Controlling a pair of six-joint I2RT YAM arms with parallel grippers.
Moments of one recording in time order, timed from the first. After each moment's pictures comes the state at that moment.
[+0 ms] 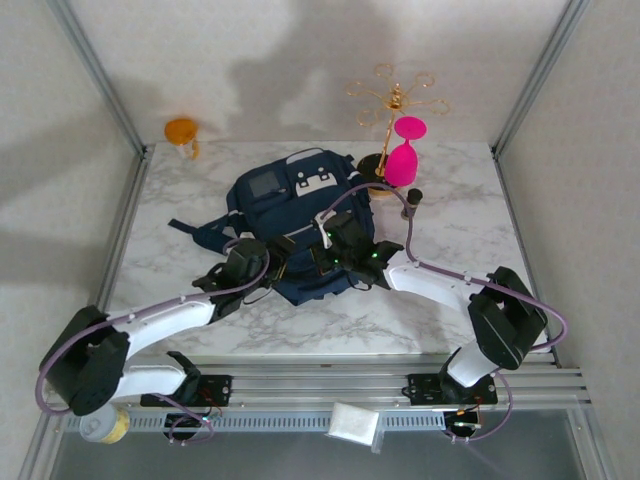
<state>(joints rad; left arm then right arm) -0.65 1.27 0.56 0.18 -0.12 -1.56 0.86 1.55 1.00 -0.18 0.03 0.31</state>
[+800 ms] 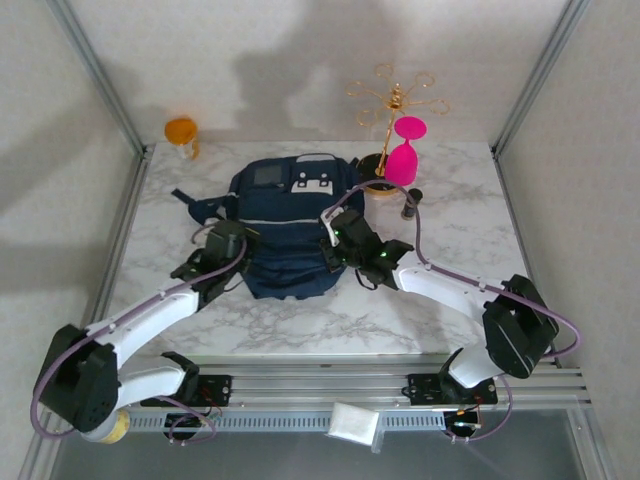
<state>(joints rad) -0.41 1.15 0.63 -0.07 -0.20 -1.40 0.83 1.48 1.00 -0.26 0.12 0.18</state>
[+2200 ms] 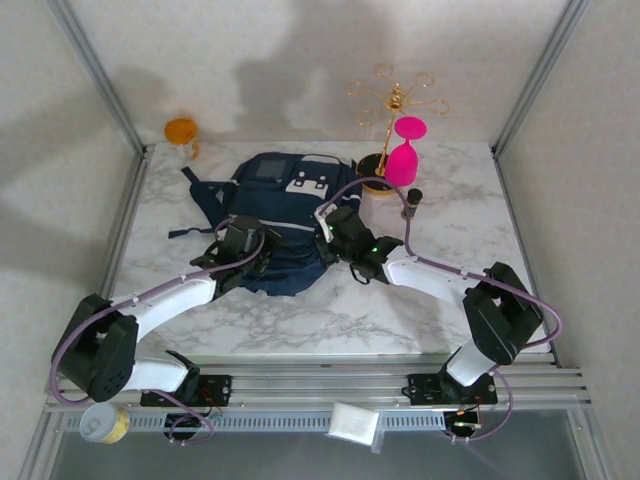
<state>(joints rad) -0.50 1.34 0.71 0.00 -0.08 -1.41 0.80 1.58 1.02 -0.14 0.10 0.12</state>
